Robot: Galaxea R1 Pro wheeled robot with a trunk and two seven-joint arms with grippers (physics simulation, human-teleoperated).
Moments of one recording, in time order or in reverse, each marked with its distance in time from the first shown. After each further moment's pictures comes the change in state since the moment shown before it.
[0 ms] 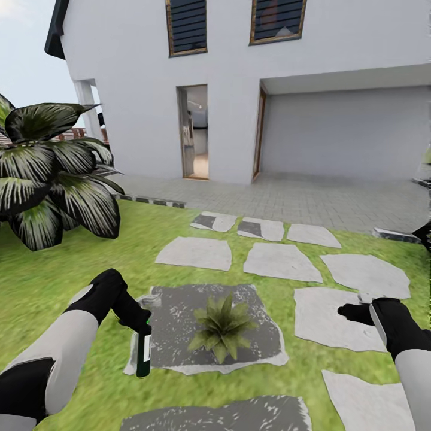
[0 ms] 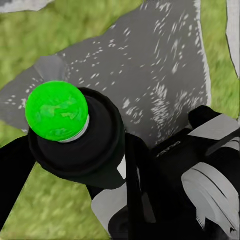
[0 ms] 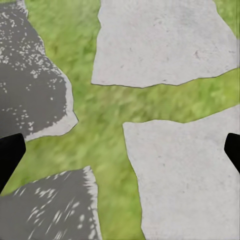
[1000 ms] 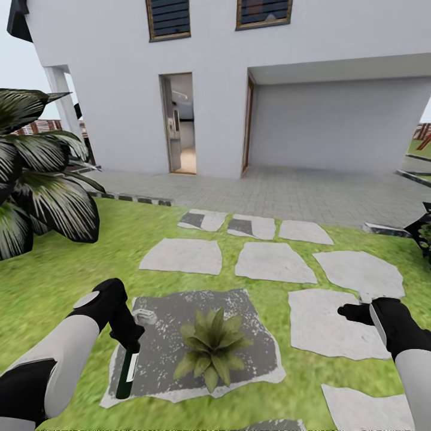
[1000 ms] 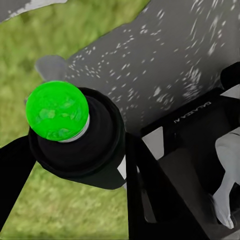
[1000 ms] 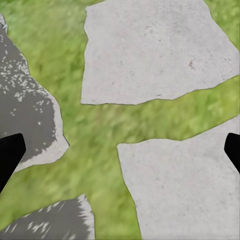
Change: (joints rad) left arm 0.011 -0.001 -0.007 0.085 -0.170 -0.021 0.004; right arm 0.000 0.000 0.000 0.000 0.000 0.000 0.000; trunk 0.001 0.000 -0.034
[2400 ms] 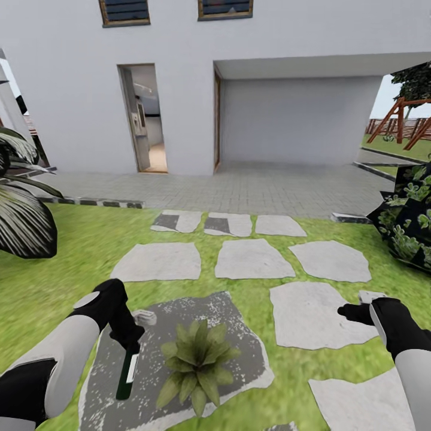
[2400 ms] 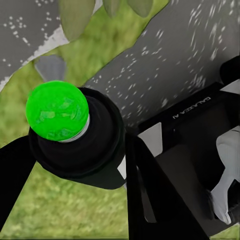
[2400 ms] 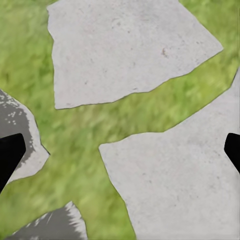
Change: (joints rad) left arm 0.000 0.000 0.000 0.006 -0.002 0.001 -0.001; right arm 0.000 0.000 0.001 0.000 0.001 0.000 -0.001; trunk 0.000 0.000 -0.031
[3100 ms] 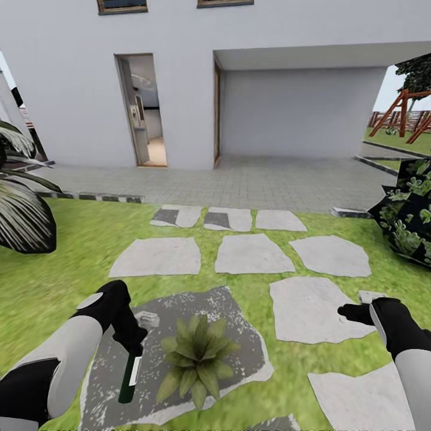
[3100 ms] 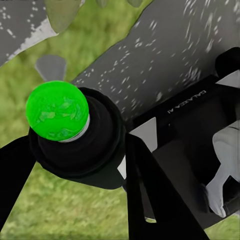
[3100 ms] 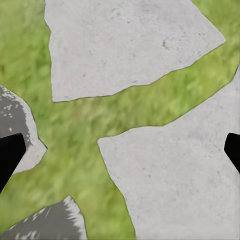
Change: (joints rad) left arm 0.000 -0.015 -0.002 0.017 0.000 0.000 0.000; right arm 0.000 0.000 -0.001 0.000 -0.001 0.000 0.001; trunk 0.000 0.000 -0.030
